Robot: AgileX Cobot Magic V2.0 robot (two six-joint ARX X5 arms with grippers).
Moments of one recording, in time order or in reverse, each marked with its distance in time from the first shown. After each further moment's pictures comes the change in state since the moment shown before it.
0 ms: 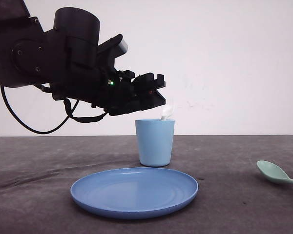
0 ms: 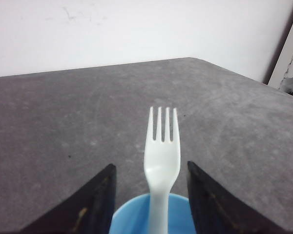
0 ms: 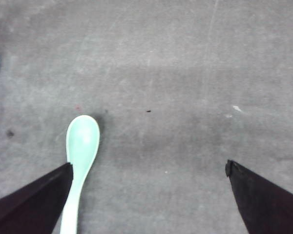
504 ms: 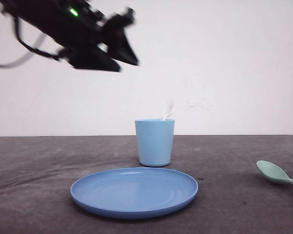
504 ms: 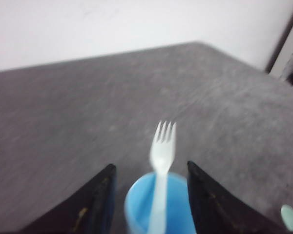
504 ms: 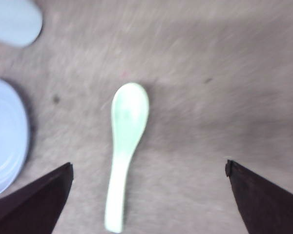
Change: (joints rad) left arm 0.059 -0.502 0.002 -0.697 0.000 0.000; right arm 0.003 0.204 0.000 0.008 -0.232 -0.002
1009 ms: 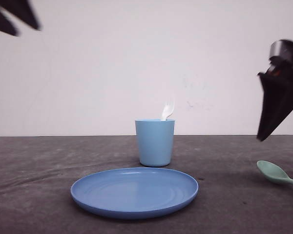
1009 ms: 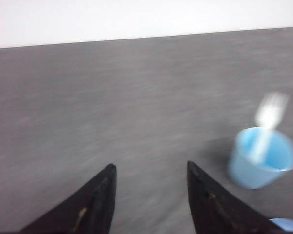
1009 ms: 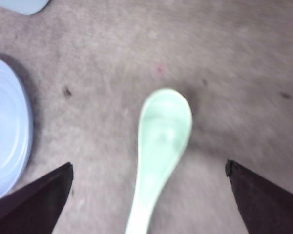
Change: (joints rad) left arm 0.264 -0.500 0.000 -0.631 -0.119 0.035; right arm 0.135 0.269 0.000 0.198 -0.021 0.014
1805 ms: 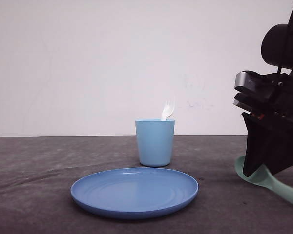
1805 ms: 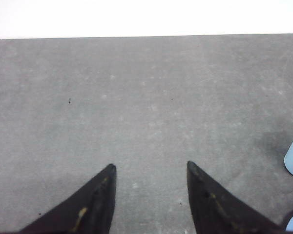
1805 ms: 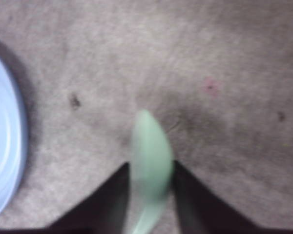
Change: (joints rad) left arm 0.129 -0.227 0.000 -0.225 -0.042 0.018; right arm 0.120 0.182 0.006 0.158 0.013 0.031
